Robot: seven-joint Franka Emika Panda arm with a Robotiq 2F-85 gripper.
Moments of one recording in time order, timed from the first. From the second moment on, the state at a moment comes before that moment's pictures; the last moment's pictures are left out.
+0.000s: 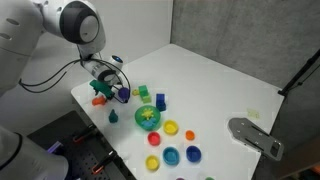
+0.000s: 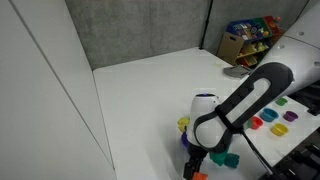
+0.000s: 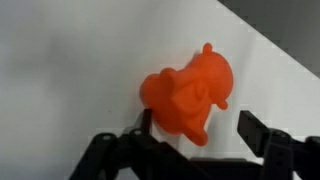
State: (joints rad) arm 0.14 0.86 0.41 -2.07 0.28 2.60 -0.20
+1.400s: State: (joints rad) arm 0.06 0.79 0.46 -2.03 0.29 2.53 -0.23
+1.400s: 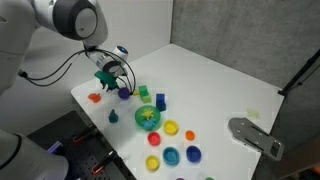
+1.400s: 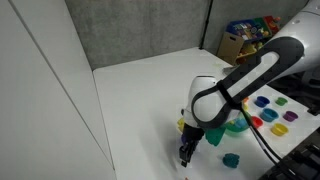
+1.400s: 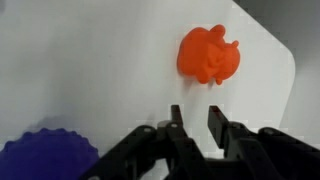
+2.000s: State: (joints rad) arm 0.02 0.83 0.49 -2.03 0.35 2.38 -0.33
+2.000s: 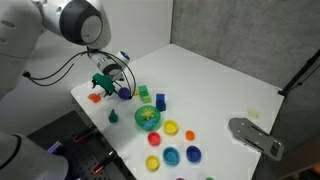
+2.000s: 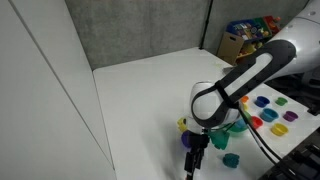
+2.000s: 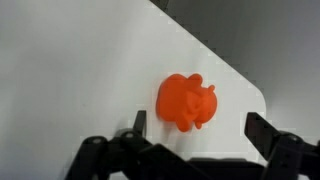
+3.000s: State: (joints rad) arm 0.09 0.93 0.49 -1.97 0.34 2.39 -0.37
